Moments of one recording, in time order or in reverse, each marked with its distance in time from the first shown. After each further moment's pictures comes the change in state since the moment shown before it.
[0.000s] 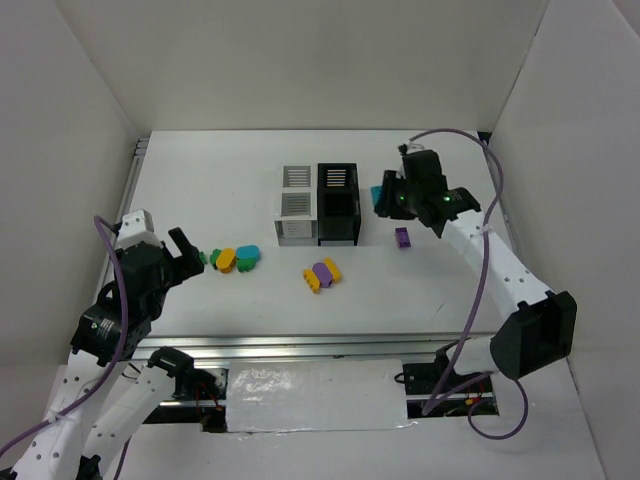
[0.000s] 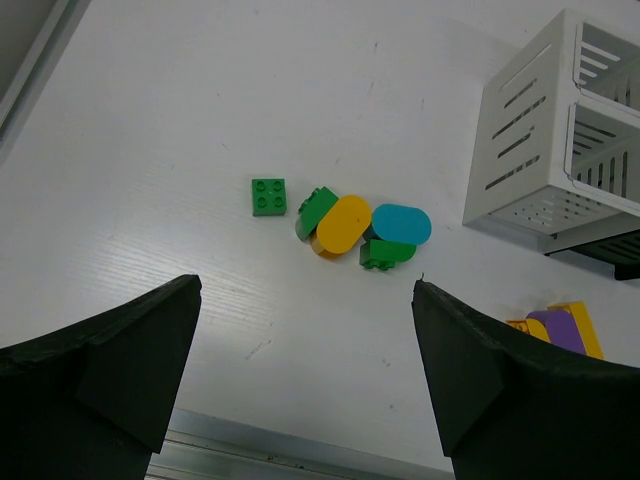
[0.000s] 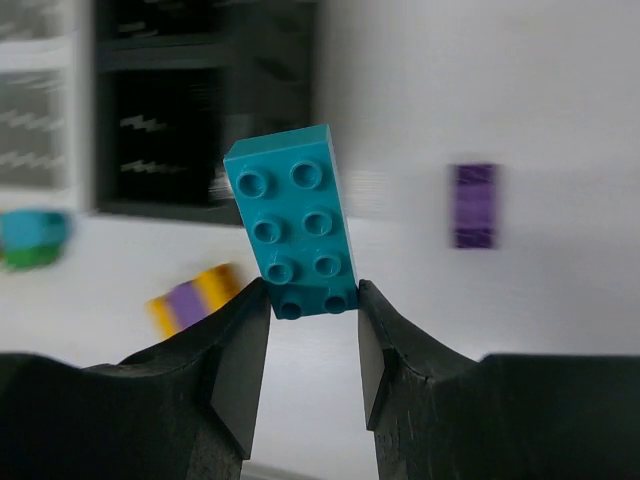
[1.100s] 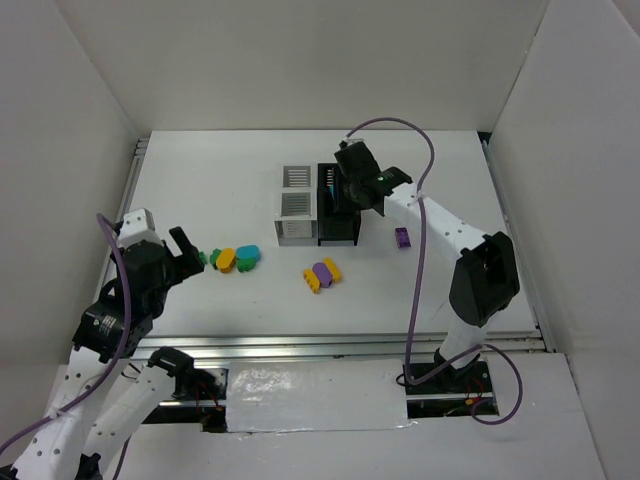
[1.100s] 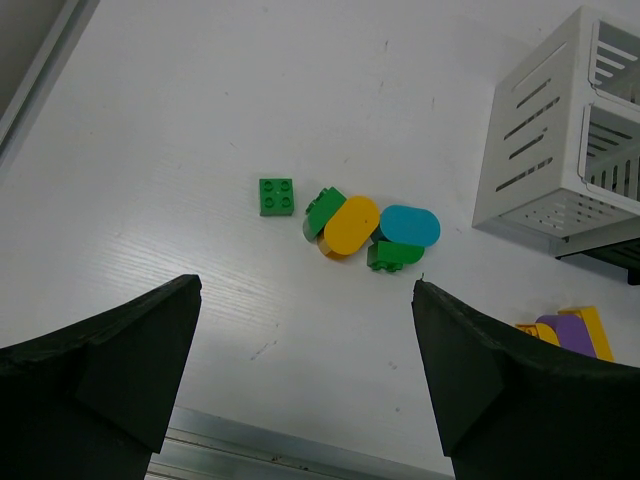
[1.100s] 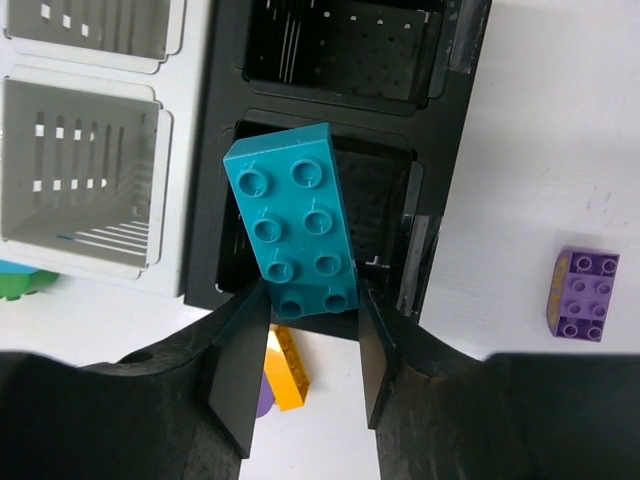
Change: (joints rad) left arm 0.000 0.017 0.000 0.000 -0.017 0.000; right arm 0.301 0.385 0.337 -0.013 0.143 0.012
